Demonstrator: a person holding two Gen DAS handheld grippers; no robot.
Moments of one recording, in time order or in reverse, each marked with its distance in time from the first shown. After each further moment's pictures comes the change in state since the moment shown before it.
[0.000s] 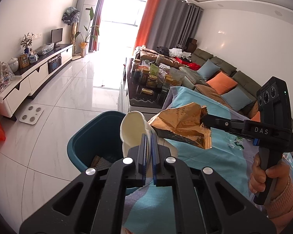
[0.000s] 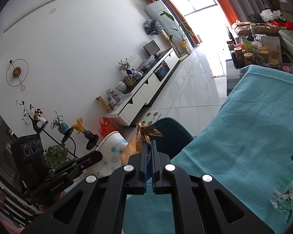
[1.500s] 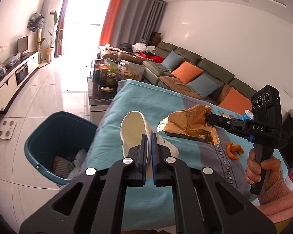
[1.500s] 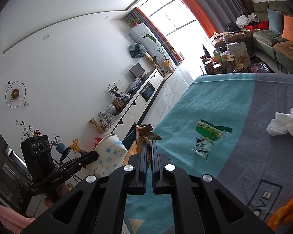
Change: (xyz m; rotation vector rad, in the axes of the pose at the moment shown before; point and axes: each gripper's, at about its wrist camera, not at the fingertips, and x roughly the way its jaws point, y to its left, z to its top) left arm 0.004 -0.094 -0.016 0.138 0.022 -0.230; right arm -0.137 -0.055 -0.054 0.090 -0.178 -0.063
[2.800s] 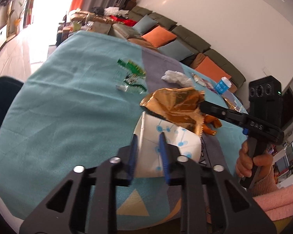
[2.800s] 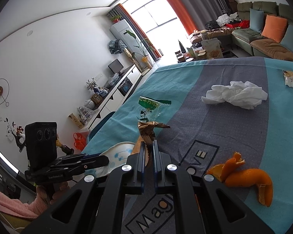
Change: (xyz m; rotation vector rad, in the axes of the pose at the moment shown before) left arm 0.109 -0.072 -0.046 0.003 0.277 -0.260; right arm -0.072 -0.051 -0.043 0.020 0.021 -0.164
